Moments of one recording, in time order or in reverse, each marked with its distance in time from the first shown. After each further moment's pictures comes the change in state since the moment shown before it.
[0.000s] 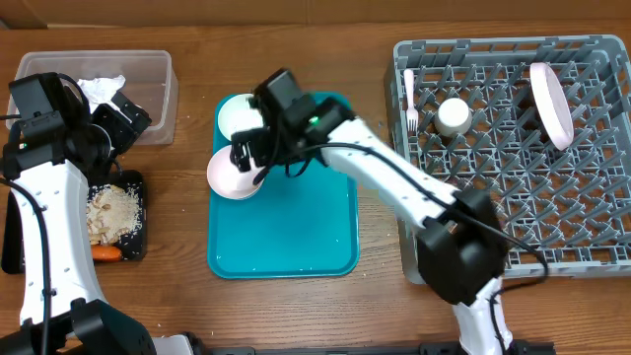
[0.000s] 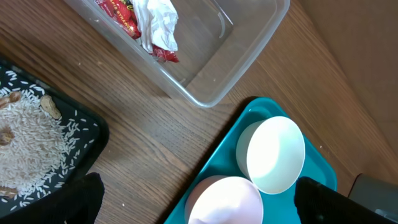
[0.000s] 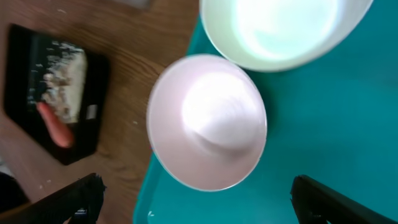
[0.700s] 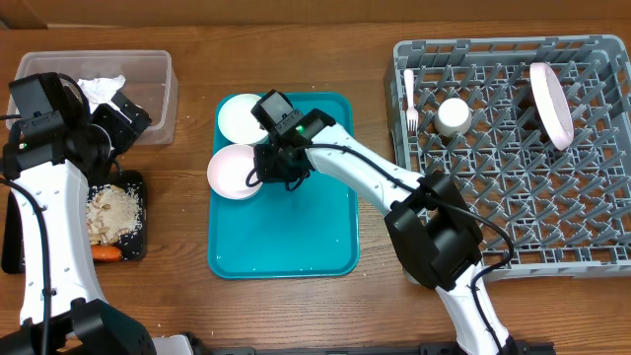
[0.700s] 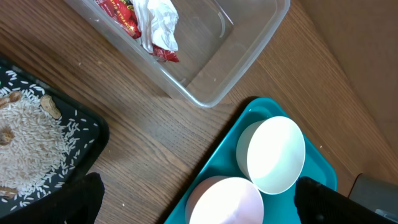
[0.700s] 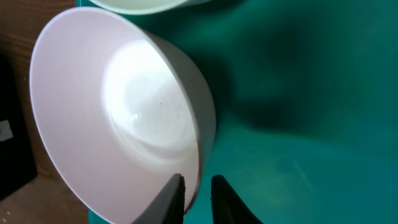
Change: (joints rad) left arm 0.000 0.000 0.000 0.000 0.000 0.000; right arm 0.011 0.130 -0.003 -0.033 0.035 0.122
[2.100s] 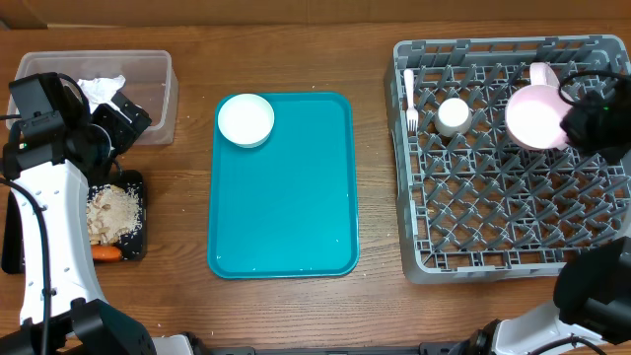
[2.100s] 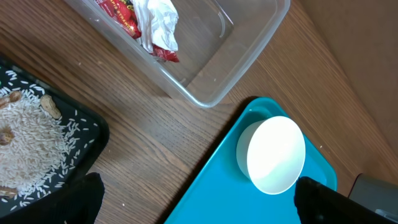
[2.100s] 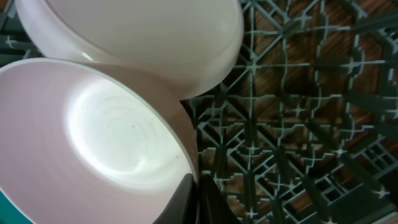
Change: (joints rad) left arm 0.000 0.000 0.000 0.000 0.000 0.000; right arm -1.194 -0.482 -0.058 -0.526 0.173 -0.252
